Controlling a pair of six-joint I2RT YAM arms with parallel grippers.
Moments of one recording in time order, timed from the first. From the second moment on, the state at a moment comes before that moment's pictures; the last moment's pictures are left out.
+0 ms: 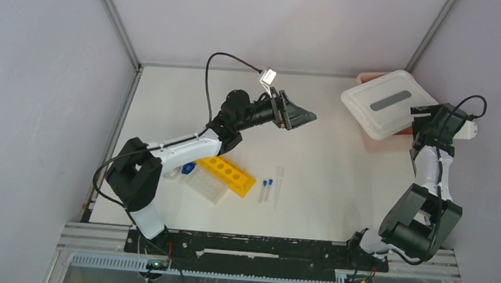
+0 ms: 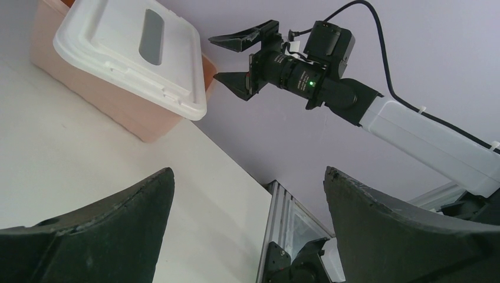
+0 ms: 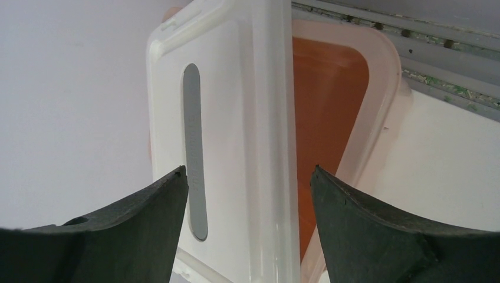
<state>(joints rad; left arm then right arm) -0.75 1.69 1.19 0.64 0.46 -0.82 -0.51 1.42 1.04 -0.15 -0.02 0.96</state>
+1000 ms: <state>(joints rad) -0.68 1.78 1.16 0.86 0.50 -0.98 -0.38 1.54 1.17 -0.18 0.15 0.97</state>
